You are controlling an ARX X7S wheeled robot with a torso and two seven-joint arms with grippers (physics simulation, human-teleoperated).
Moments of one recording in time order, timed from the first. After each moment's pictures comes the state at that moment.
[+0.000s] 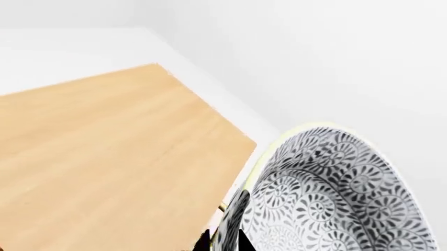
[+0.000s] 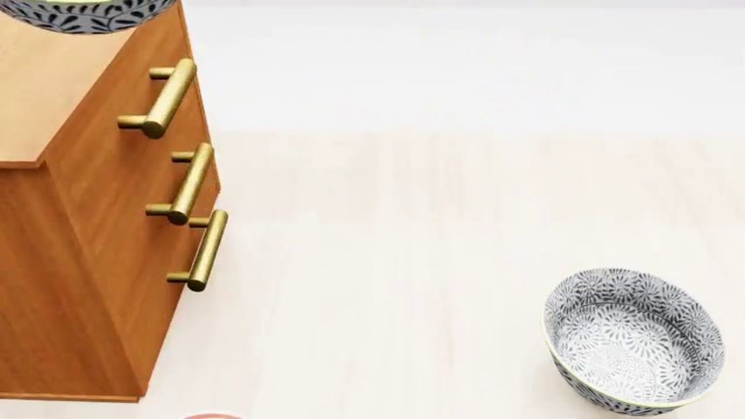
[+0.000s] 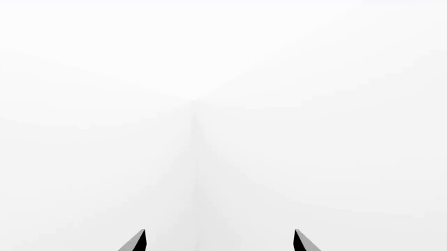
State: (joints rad) left arm -1.63 -0.46 0.74 -0.25 -1.85 -0.38 -1.46; right arm -0.79 0.00 0.54 -0.91 0.16 -0.45 0.47
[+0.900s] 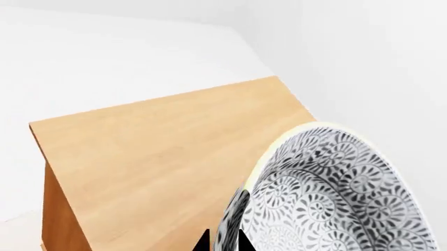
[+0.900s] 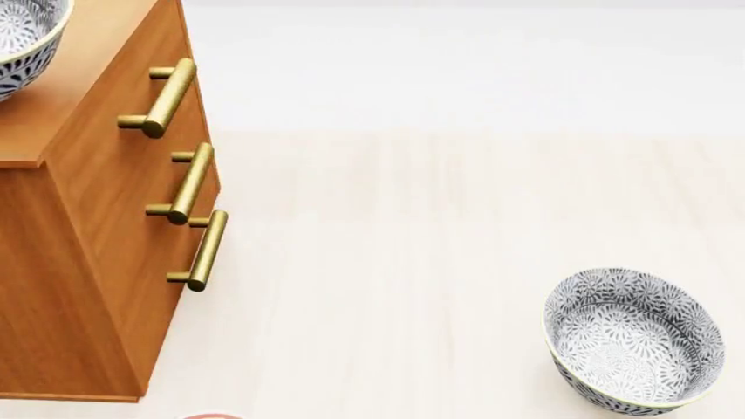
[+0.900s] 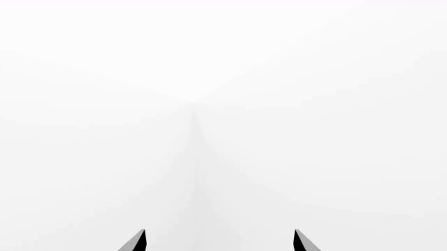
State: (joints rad) left arm -1.52 -0.61 0.75 -0.48 -1.77 -0.32 -1.33; right arm -0.79 0.00 0.54 -0.93 0.15 -0.44 0.47
